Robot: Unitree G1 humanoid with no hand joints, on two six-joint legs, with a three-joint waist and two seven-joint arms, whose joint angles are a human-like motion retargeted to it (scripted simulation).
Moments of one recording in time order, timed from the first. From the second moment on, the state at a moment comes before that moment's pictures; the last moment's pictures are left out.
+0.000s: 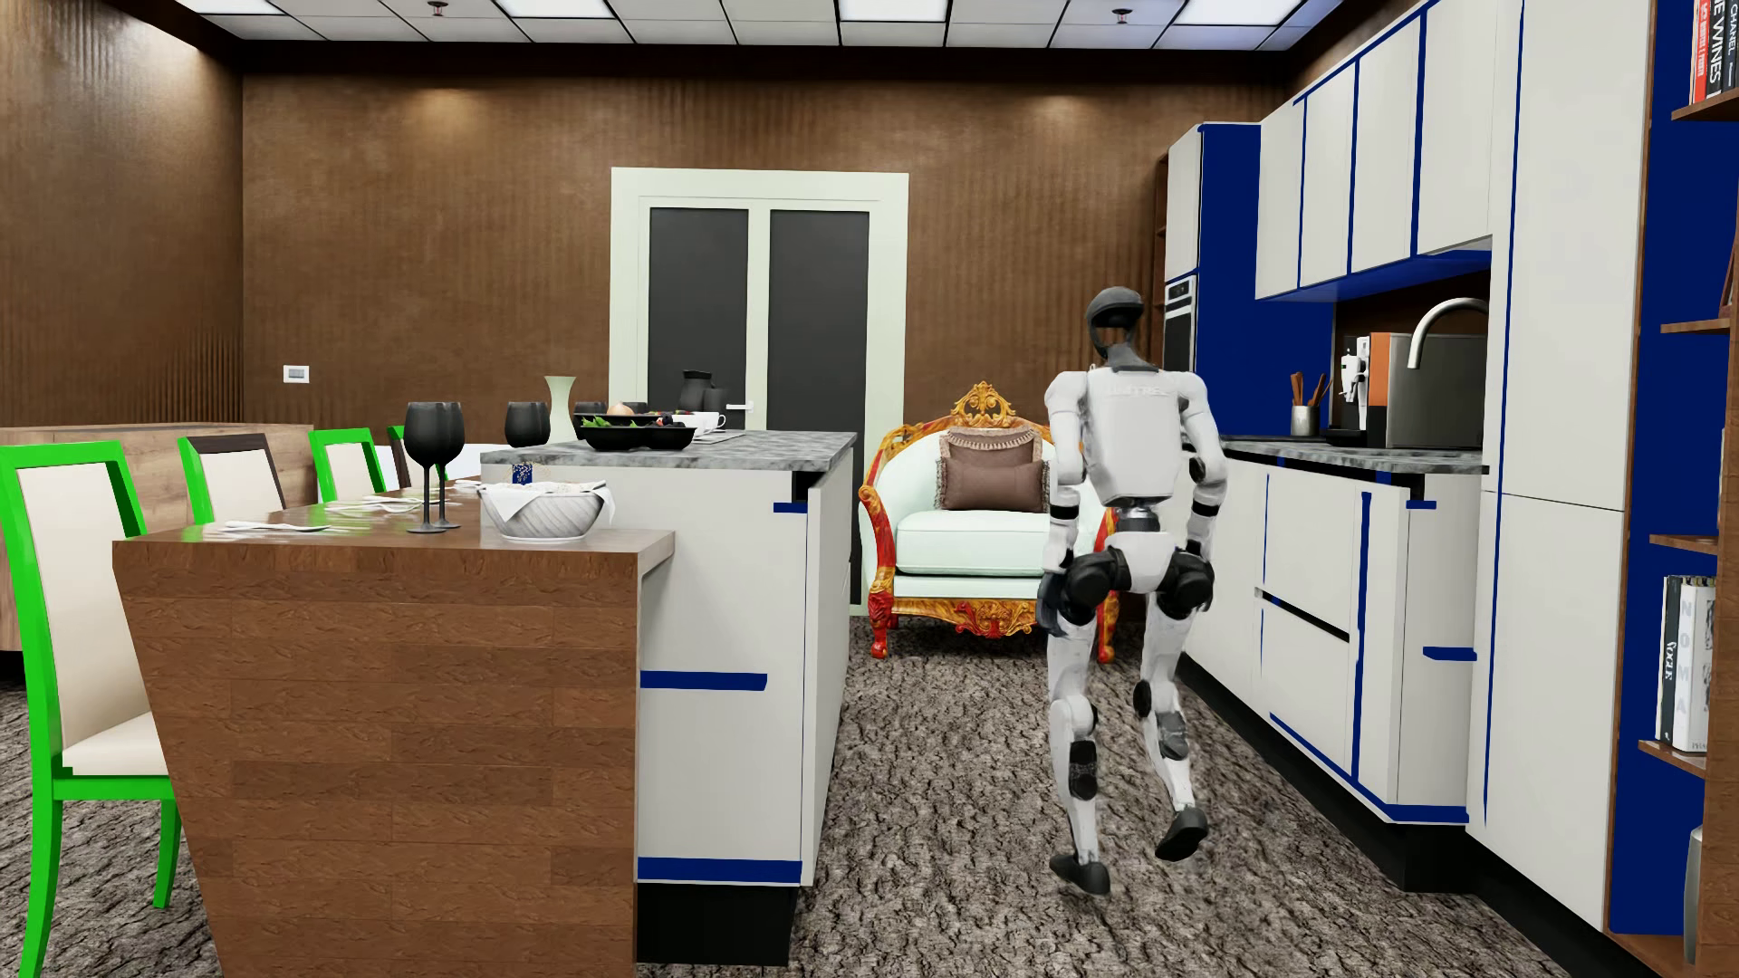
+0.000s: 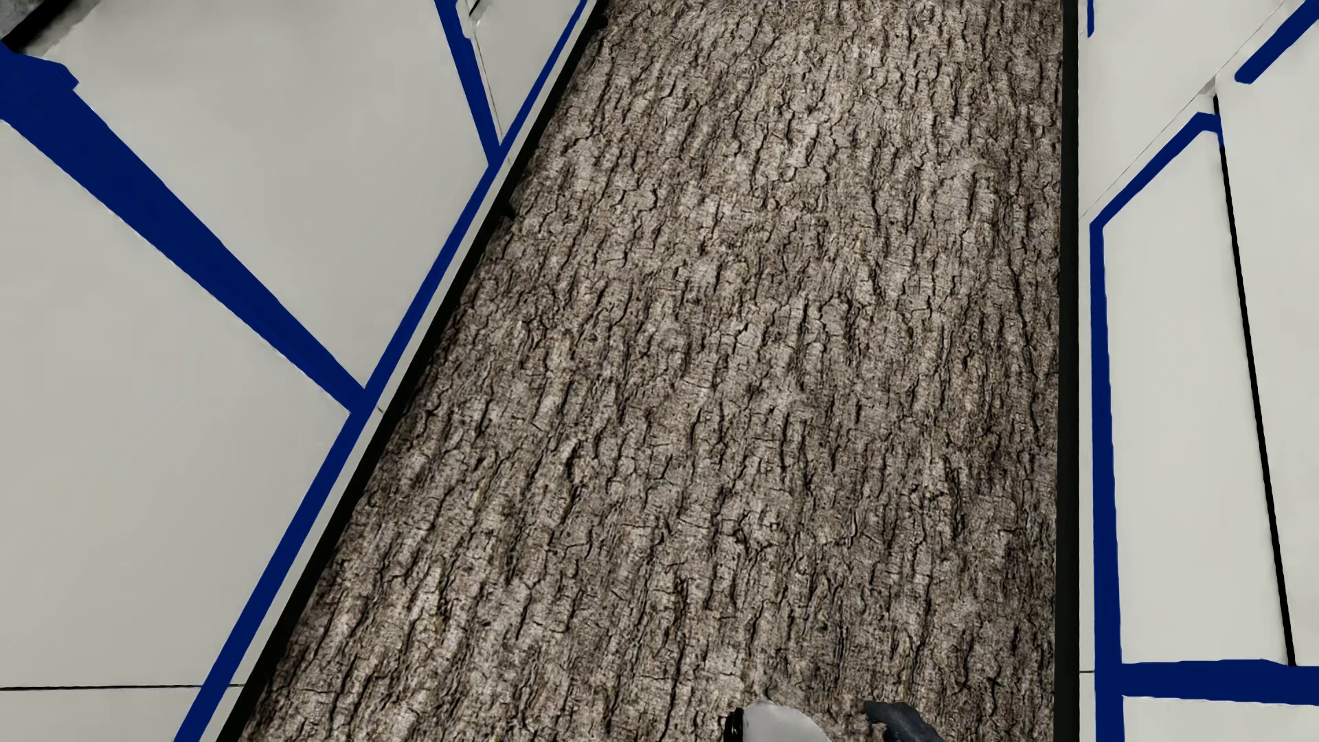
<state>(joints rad) -0.41 -0.67 0.07 0.04 0.00 -0.05 0.16 -0.05 0.05 0.53 1.26 0.26 0.26 -0.38 -0.21 0.16 -0.11 0.00 0.15 -0.29 0.08 0.81 0.55 0.68 -0.62 0.37 0.08 -0.05 -0.17</state>
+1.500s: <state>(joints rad) -0.66 -0.19 -0.02 0.10 0.03 0.02 0.11 -0.23 0.02 0.78 0.69 0.24 0.33 -0.17 -0.50 0.31 -0.07 0.04 -0.06 -0.43 -0.06 0.66 0.51 0.68 -0.67 0.36 0.04 -0.12 -0.09</state>
